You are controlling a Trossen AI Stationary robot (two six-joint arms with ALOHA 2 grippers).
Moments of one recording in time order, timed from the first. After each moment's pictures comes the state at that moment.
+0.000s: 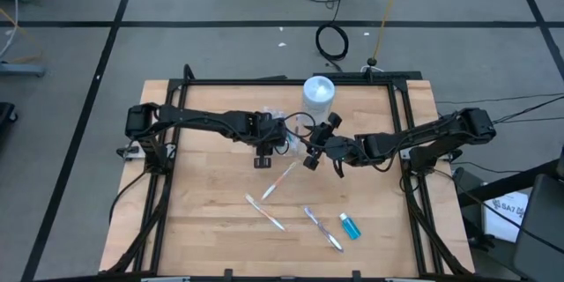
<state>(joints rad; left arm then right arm) 0.10 1.80 1.33 -0.73 -0.14 0.18 0.12 1.43 0.89 0.06 0.68 0.09</state>
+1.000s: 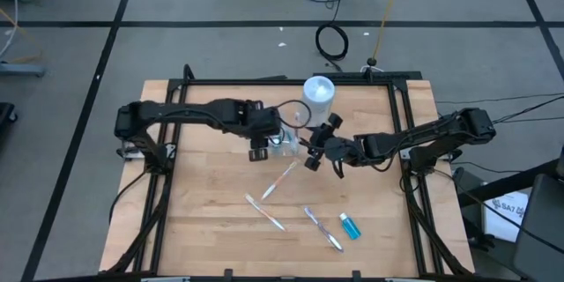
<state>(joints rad) 0.09 1.68 1.52 -1.00 -0.18 0.07 0.13 1.43 0.89 0.00 0.68 0.08</state>
